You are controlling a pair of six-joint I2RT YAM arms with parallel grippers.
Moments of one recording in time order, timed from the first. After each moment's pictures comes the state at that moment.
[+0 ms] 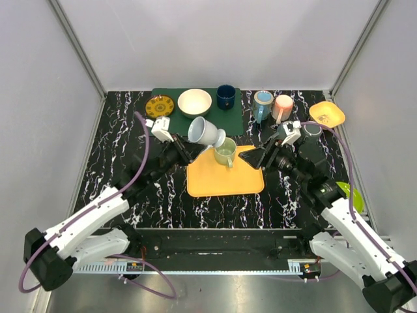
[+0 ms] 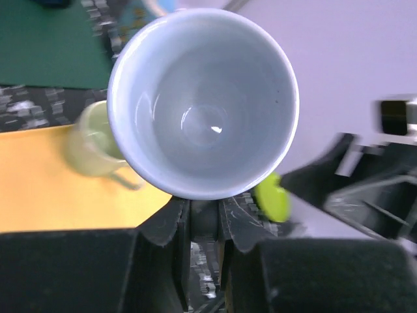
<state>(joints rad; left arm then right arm) -0.72 0.98 0.80 -0.02 -0.07 -0.77 0.49 0.78 0.72 -0.12 -0.27 0.76</state>
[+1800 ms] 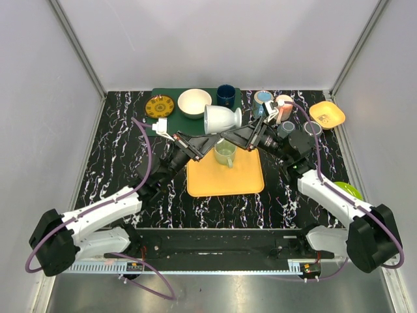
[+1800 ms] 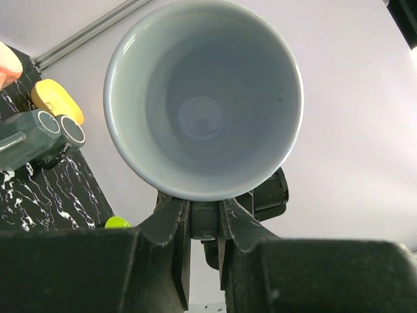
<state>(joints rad) -0.84 1.06 0.64 0.74 -0.03 -1.16 0.50 1.19 0.75 0.78 -0.61 1.27</state>
